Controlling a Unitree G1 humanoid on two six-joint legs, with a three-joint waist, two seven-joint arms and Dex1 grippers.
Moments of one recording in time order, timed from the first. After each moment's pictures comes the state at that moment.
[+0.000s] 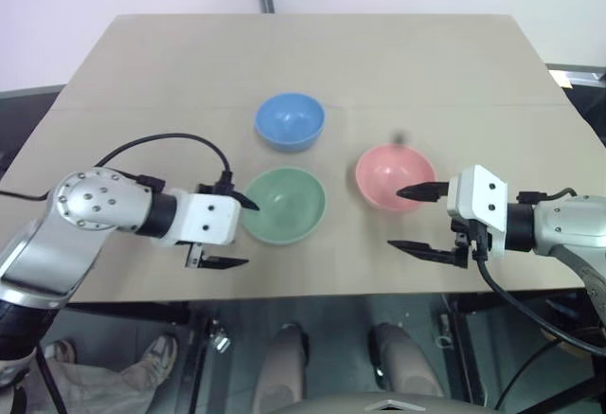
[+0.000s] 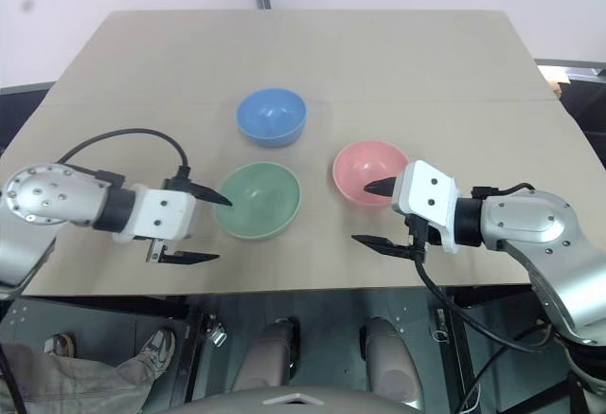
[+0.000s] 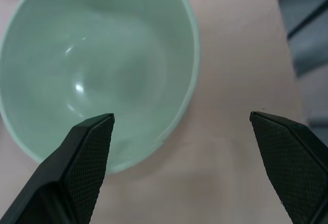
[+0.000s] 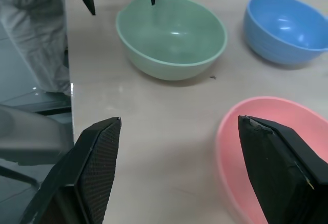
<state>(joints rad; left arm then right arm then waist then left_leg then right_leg) -0.29 1.18 -0.08 -0.33 -0.13 0.11 -1.31 -0.28 -0.82 -0.03 -0.78 0.46 0.79 0.93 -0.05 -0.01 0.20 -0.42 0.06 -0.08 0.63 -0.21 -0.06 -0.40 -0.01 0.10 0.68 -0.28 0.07</state>
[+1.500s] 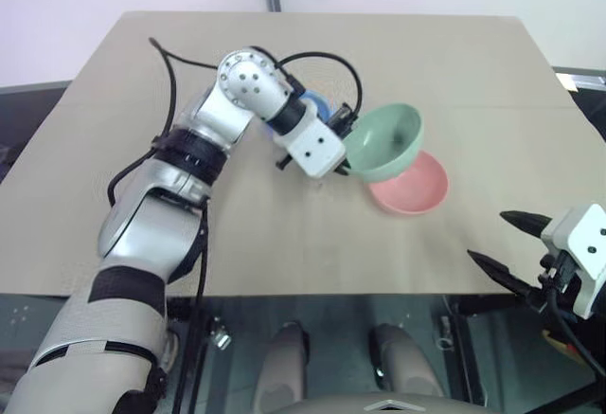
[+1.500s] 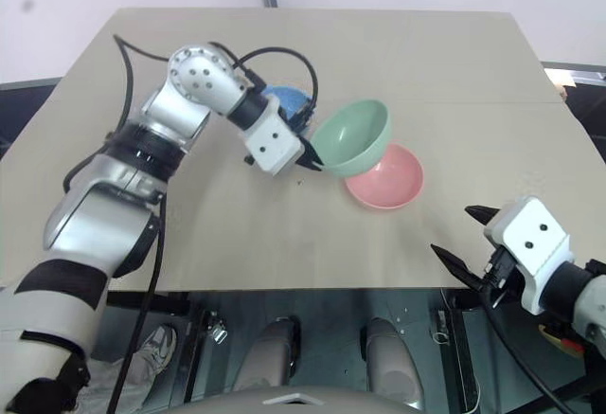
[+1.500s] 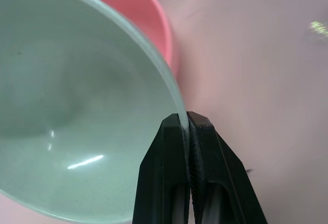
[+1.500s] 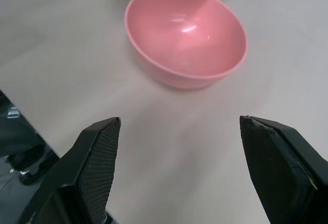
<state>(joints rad) -1.30 0.55 -0.54 0.68 -0.02 -0.66 -1.61 0.44 -0.88 -0.65 -1.02 0.69 0.80 0.57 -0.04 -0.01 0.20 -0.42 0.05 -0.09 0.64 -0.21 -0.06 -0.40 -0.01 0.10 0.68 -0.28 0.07</state>
